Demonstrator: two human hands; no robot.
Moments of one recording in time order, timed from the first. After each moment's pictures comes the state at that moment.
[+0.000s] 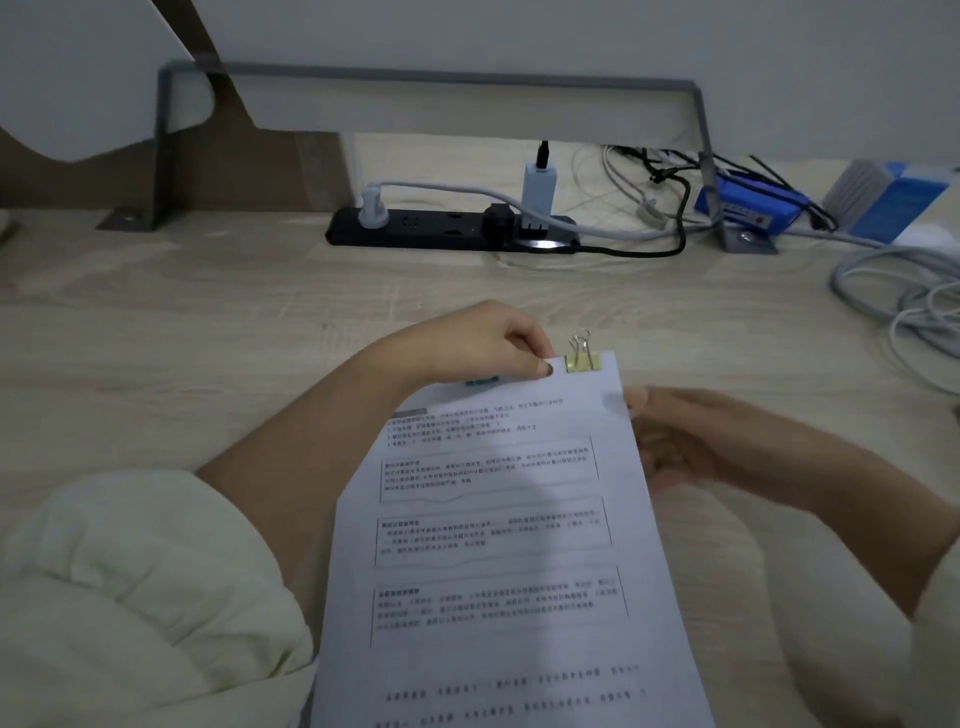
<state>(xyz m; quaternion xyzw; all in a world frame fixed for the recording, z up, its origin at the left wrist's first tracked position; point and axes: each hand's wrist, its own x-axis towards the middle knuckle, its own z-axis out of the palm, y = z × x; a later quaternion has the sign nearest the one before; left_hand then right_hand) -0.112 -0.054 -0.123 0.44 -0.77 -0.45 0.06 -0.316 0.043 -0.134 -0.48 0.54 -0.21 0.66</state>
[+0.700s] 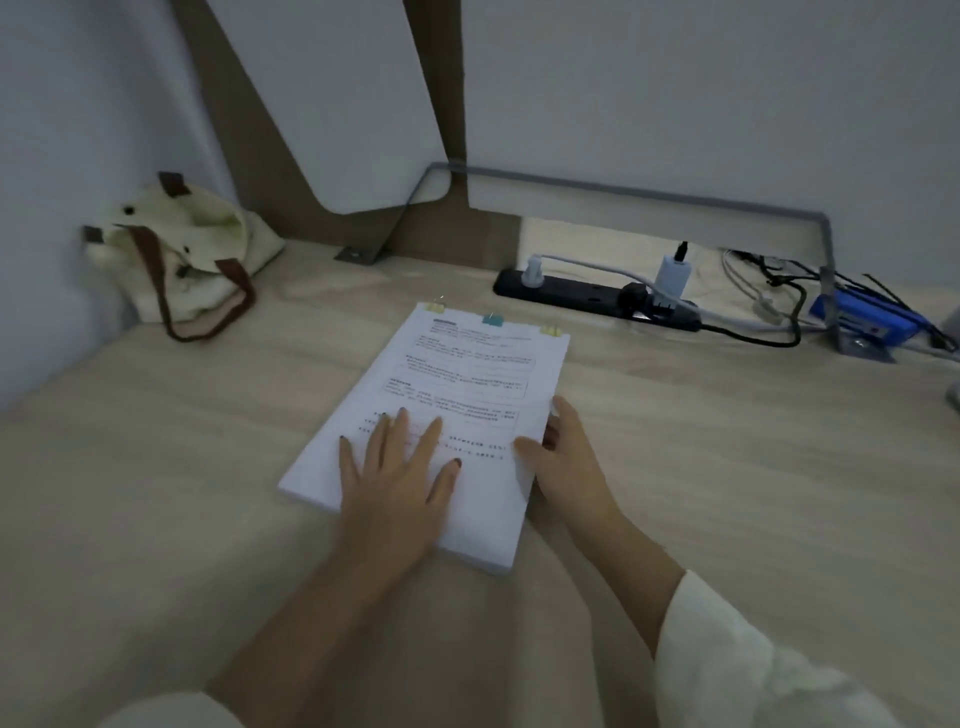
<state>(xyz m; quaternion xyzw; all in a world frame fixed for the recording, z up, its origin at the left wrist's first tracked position) 0.051 0.084 -0.195 0.74 -0.67 -0.07 0.08 -0.104 0.055 -0.164 -0.52 0.53 -0.42 0.53</state>
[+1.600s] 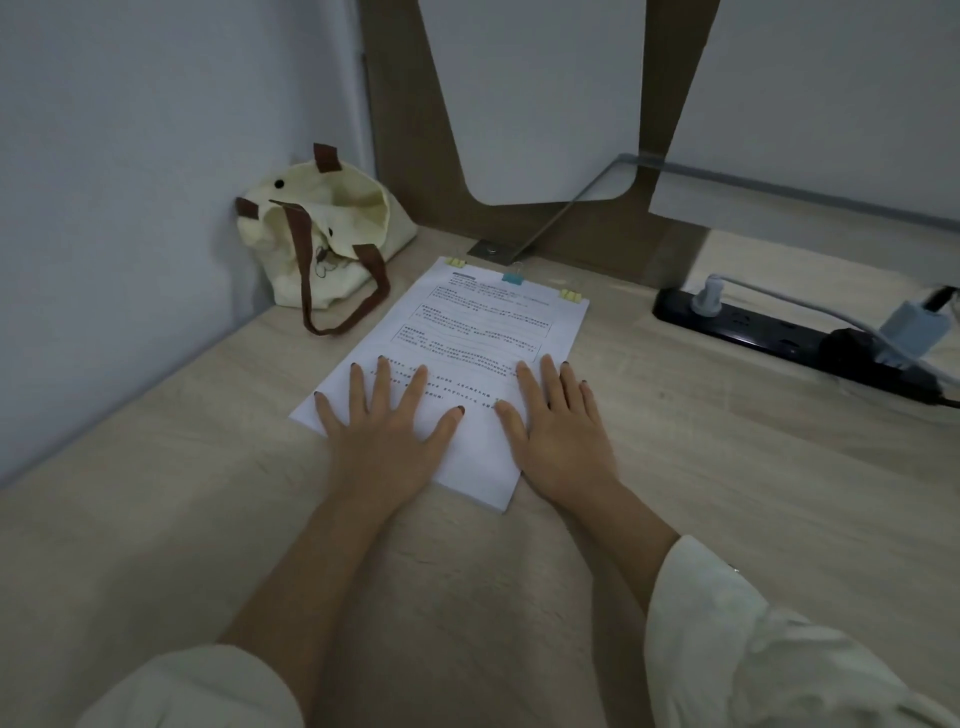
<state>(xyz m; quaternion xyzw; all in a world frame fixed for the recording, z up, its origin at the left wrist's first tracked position) 0.204 0.015 -0.208 0.83 -0.55 -0.05 0.08 0.044 -0.044 -0.205 -0.83 0.54 -0.08 0.13</state>
